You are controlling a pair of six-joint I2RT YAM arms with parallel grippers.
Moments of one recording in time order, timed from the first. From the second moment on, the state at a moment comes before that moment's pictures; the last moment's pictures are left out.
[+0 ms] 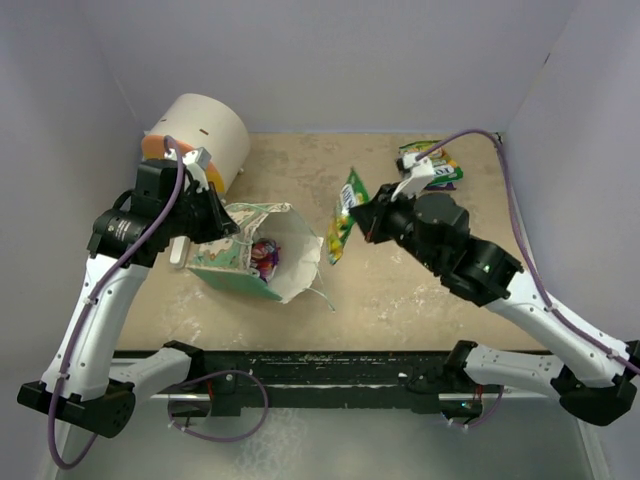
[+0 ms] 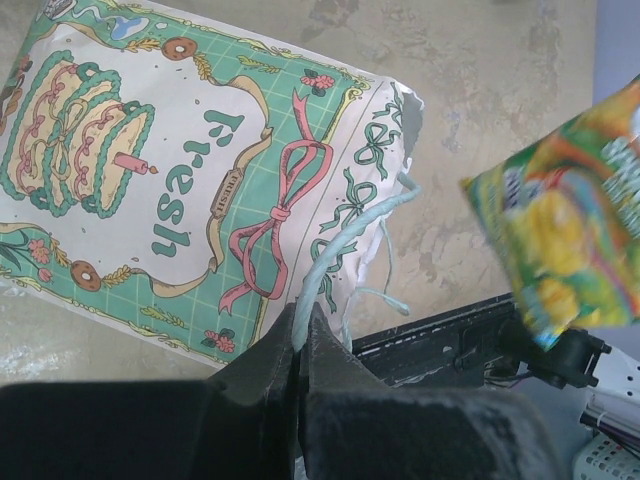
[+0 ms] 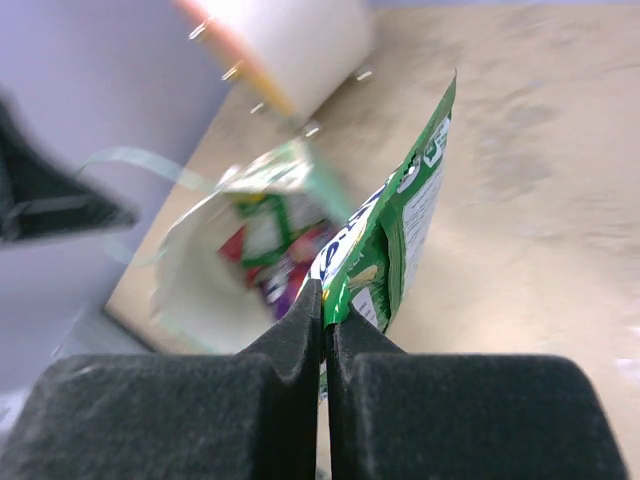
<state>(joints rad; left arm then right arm) -0.30 1.08 1.43 -1.09 0.20 -0.51 0.96 1.02 1.20 -0.41 0.29 0.52</state>
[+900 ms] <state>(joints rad) -0.30 1.09 1.45 -1.11 0.19 -0.49 0.21 1.48 1.23 -0.31 -0.05 0.68</state>
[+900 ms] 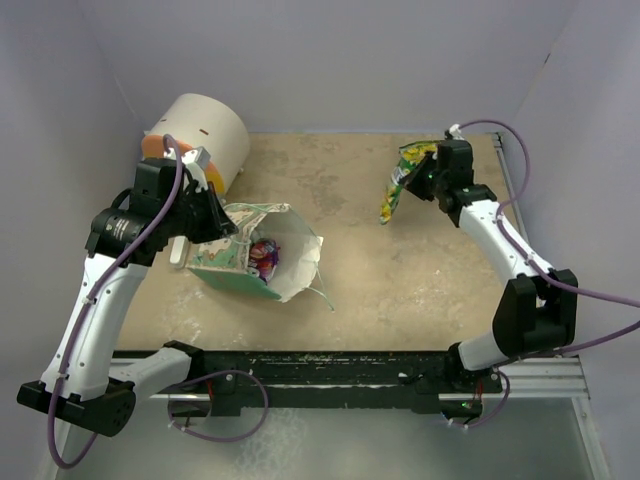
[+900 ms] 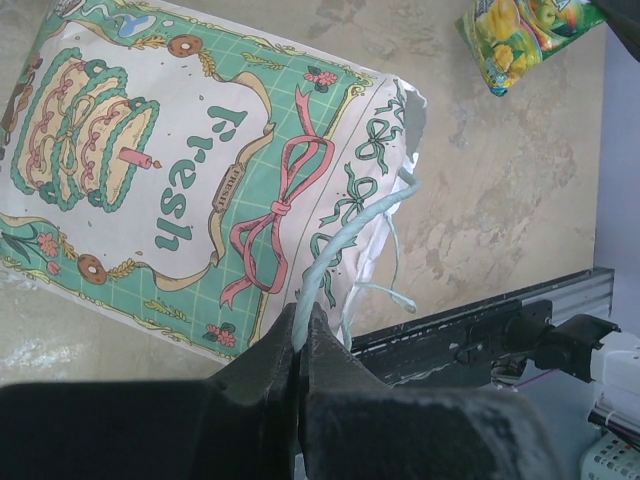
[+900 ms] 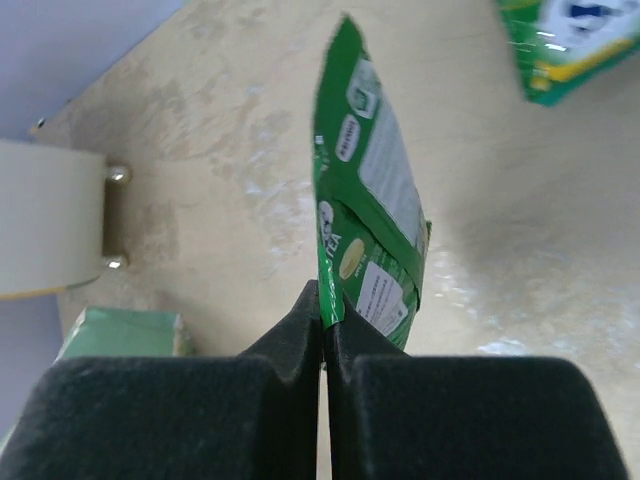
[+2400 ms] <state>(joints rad) -0.30 1.02 1.39 -1.07 0.34 -0.48 -0.27 1.20 0.76 -0.21 -0.22 0.50</state>
